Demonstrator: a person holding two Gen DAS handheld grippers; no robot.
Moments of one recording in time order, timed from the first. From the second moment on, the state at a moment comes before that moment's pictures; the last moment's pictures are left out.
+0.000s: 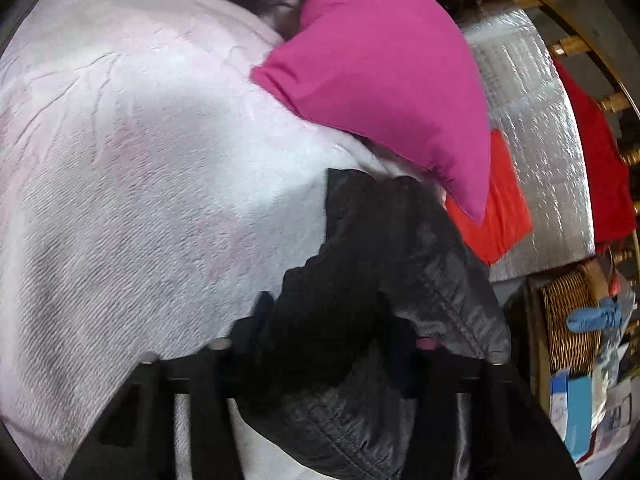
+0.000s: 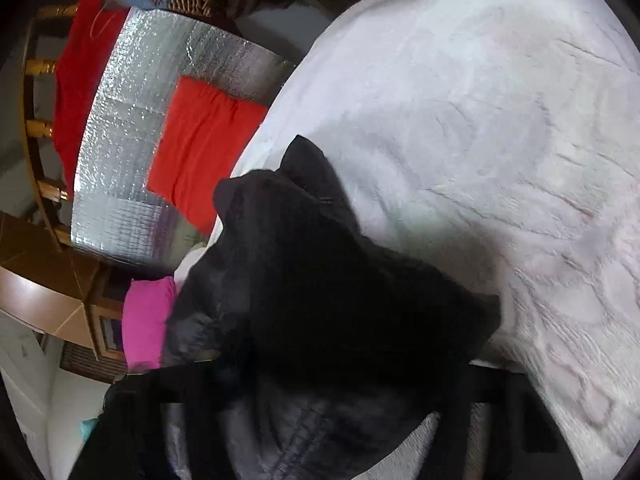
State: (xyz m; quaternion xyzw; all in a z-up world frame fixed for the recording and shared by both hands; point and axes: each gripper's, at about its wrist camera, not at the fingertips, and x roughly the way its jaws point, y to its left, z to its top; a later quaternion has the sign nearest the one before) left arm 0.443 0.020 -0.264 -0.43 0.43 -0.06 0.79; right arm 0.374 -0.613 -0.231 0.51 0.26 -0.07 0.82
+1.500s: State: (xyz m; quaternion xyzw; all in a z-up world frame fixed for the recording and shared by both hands) left arm 0.352 -0.100 -0.192 -0.06 0.50 -0.13 0.85; right arm 0.338 -0.493 -0.172 0.12 0.45 -0.01 0.89
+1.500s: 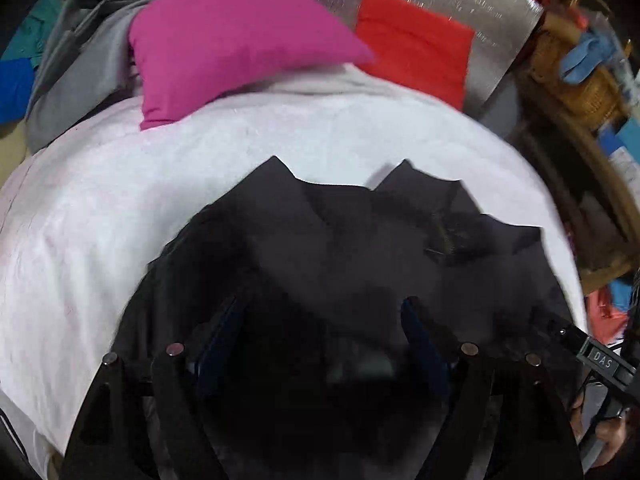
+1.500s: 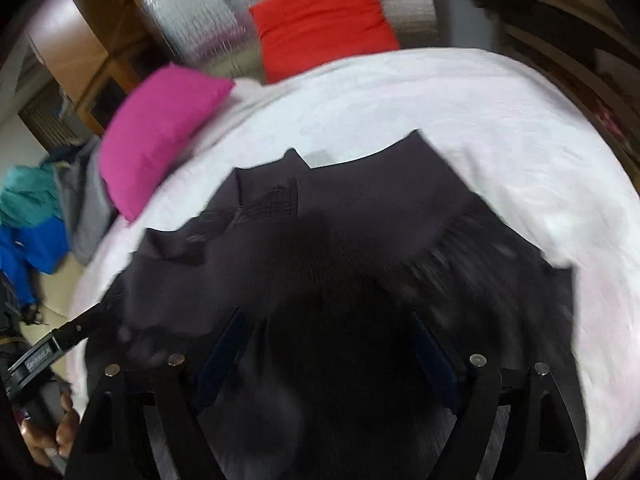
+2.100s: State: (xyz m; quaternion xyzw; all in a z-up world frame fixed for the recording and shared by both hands) left arm 0.411 -0.155 -0.166 -0.02 0.40 -0.16 0.90; right arm 0.380 -0.513 -0.140 0.16 0.32 -0.04 0.93
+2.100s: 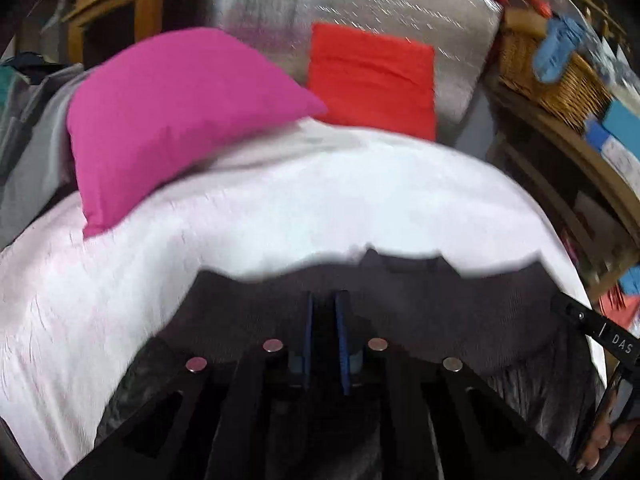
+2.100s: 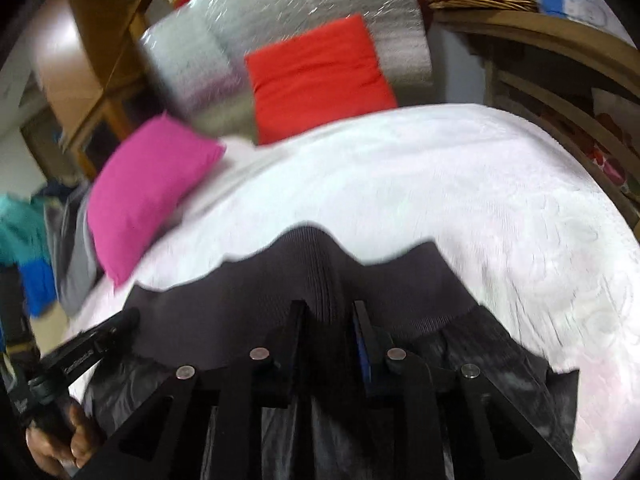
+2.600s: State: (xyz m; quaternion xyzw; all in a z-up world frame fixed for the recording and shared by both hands) left arm 0.404 -0.096 -0.159 -0.08 0.44 -0.11 0.89; right arm 0.349 -0.613 -0.146 0.26 0.30 -0.06 0.91
